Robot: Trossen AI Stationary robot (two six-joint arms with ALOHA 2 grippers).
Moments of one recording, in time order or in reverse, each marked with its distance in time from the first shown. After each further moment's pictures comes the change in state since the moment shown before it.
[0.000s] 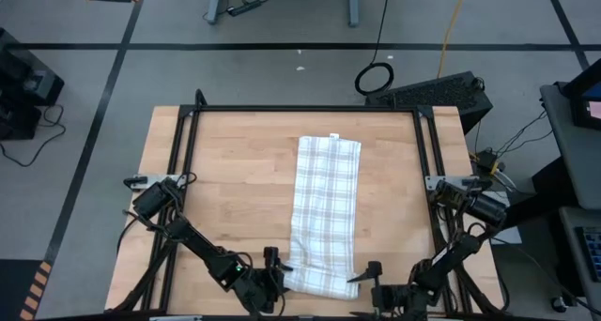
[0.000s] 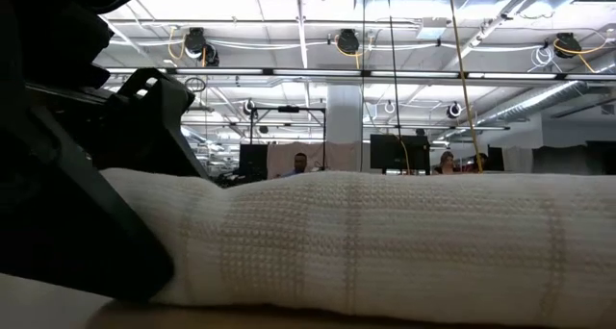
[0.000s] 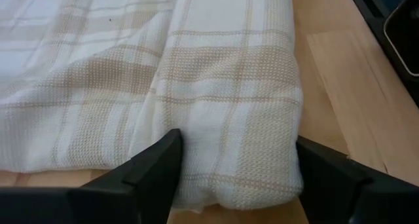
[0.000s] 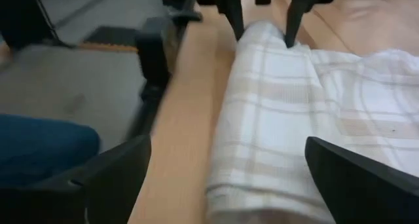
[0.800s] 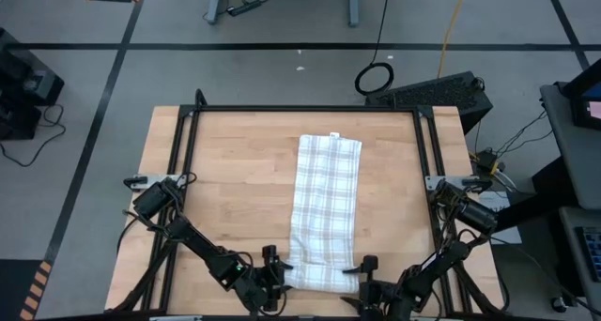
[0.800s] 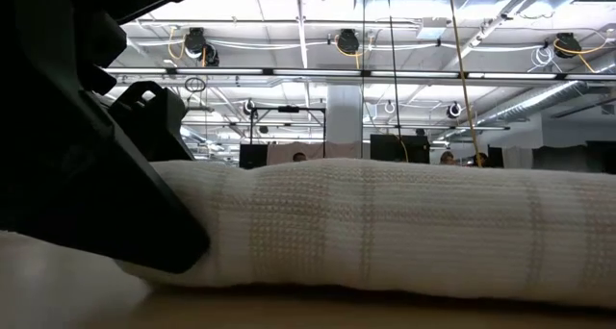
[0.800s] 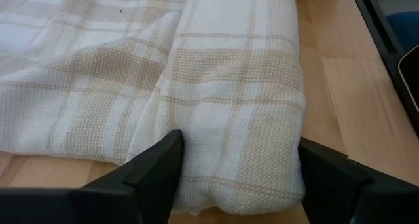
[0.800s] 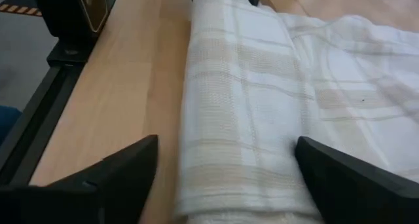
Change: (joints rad) left arm 0.002 0.001 -0.001 0.011 -0.021 -0.154; right arm -0.059 0.085 0.125 -0.332 0.045 0.163
